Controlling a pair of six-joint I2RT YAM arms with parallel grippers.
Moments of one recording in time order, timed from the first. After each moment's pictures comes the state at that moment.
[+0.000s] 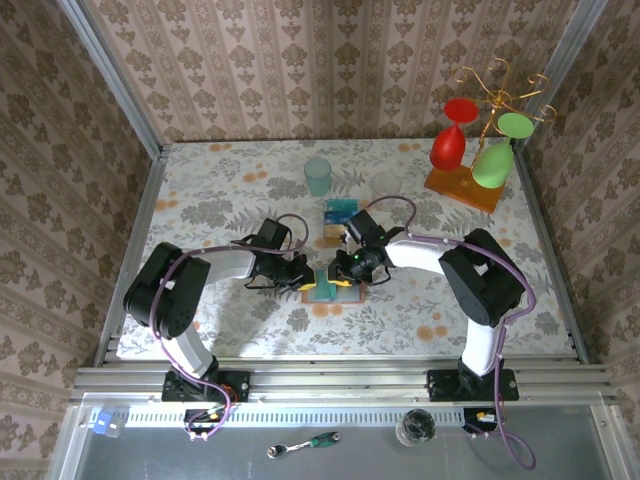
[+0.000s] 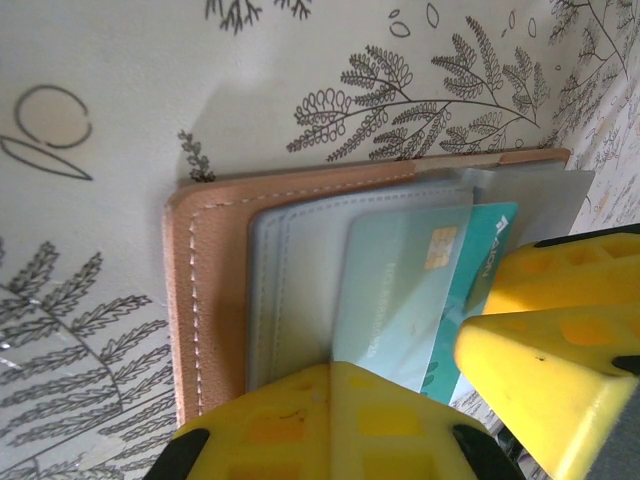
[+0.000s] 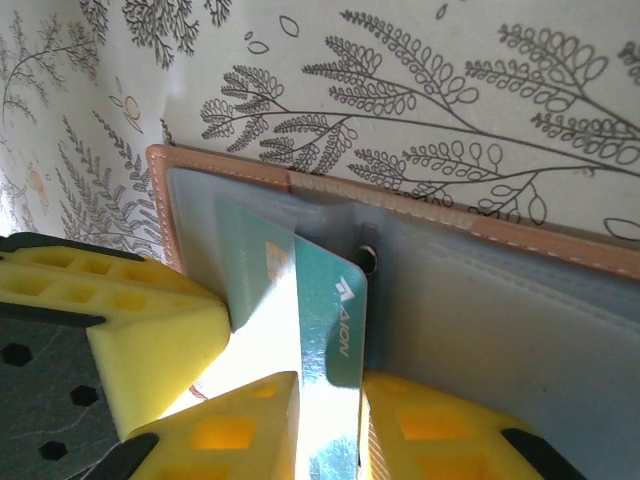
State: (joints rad) left arm -0.56 1.70 0.79 -0.21 0.63 -0.77; right arm 0.61 1.84 1.05 -0.32 -0.49 0.76
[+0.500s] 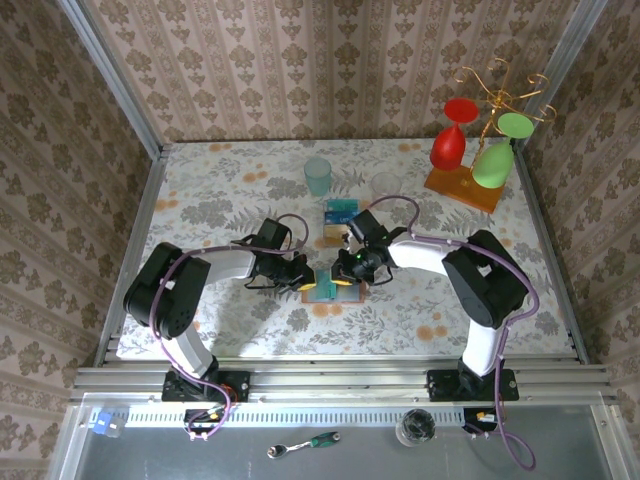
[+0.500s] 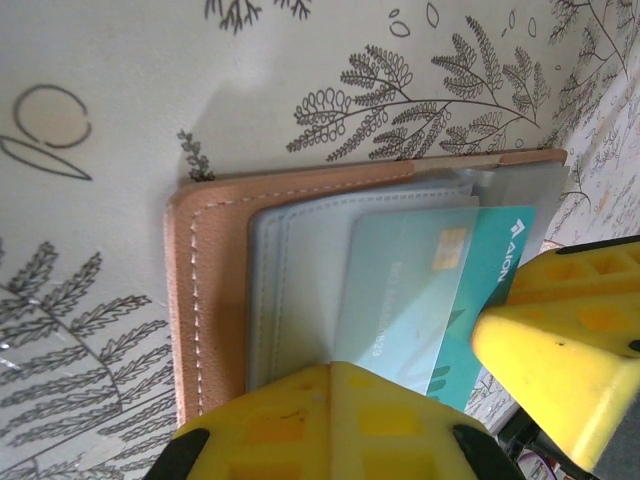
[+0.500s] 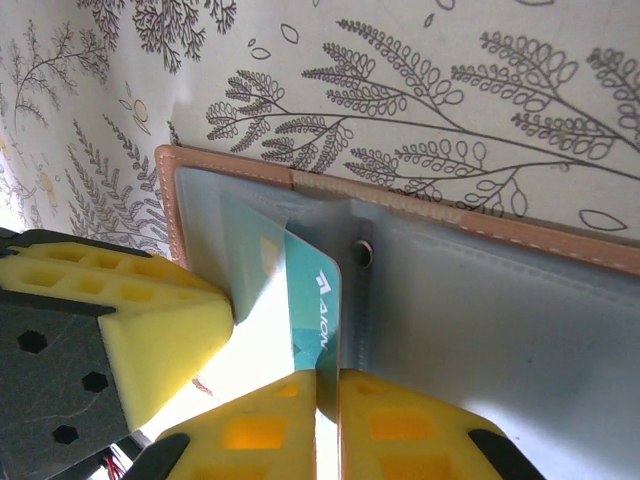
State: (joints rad) left arm -0.56 1.70 0.79 -0.21 0.63 -0.77; right arm 0.59 1.82 1.03 -0.32 -0.49 0.76
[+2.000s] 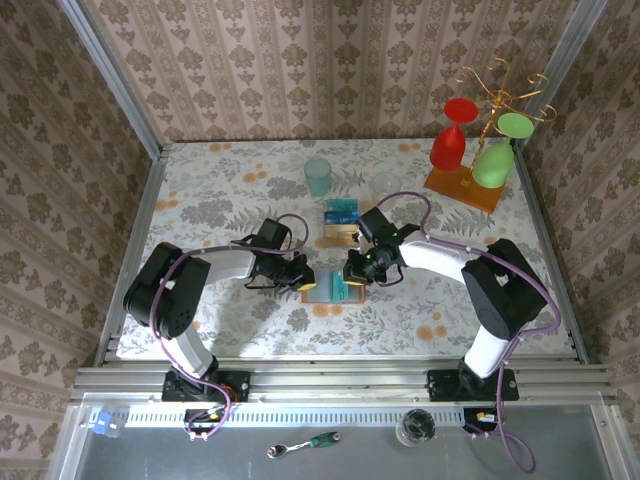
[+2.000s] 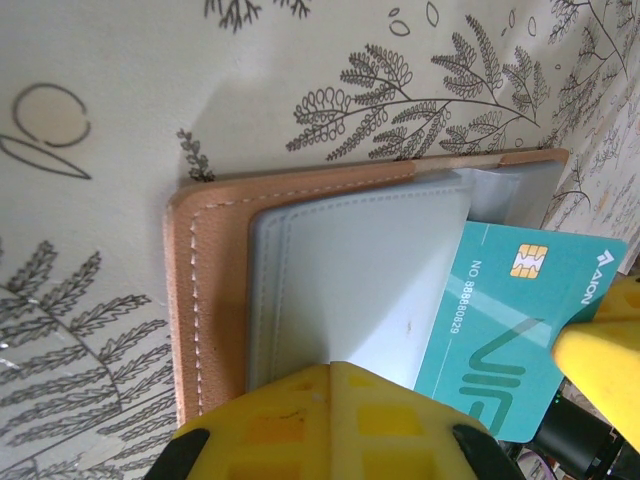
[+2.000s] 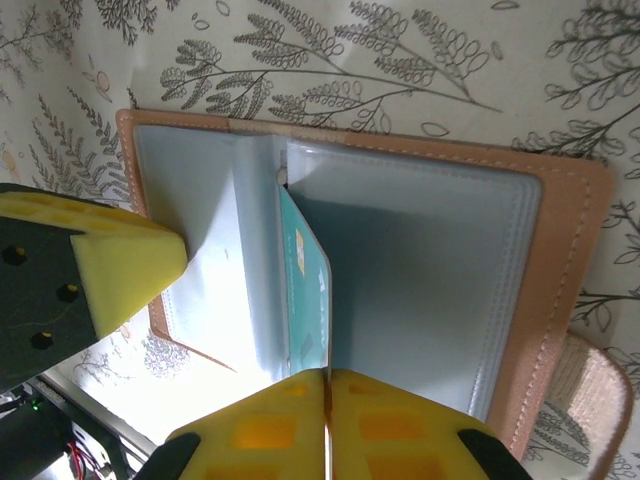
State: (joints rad) left arm -0.55 1.70 0.79 -0.21 0.63 -0.77; right arm 0.59 1.72 1.02 -0.48 -0.42 0.71
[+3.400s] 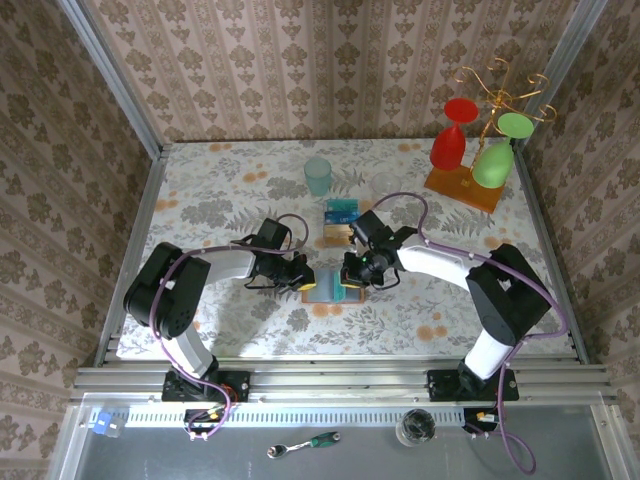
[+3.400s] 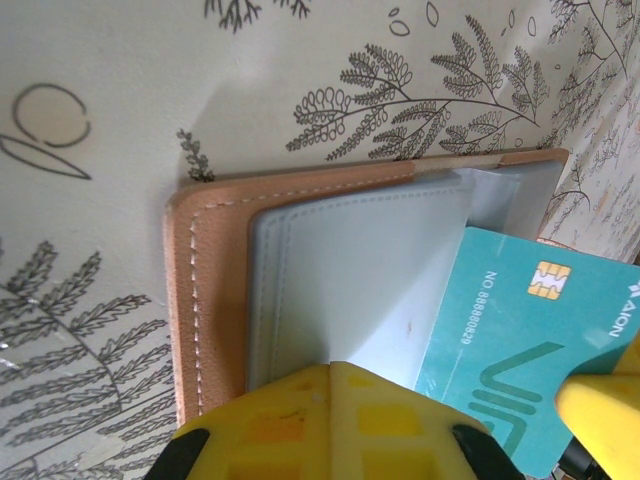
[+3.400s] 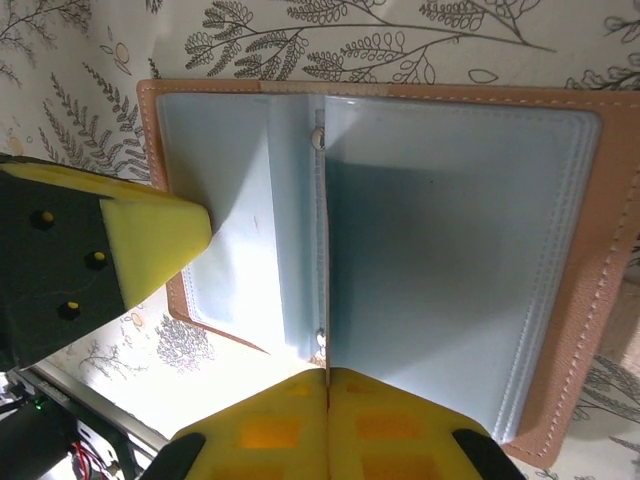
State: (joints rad) left arm -0.55 1.70 0.79 -0.21 0.63 -0.77; right arm 0.63 1.68 1.03 -0.52 -0.37 0.75
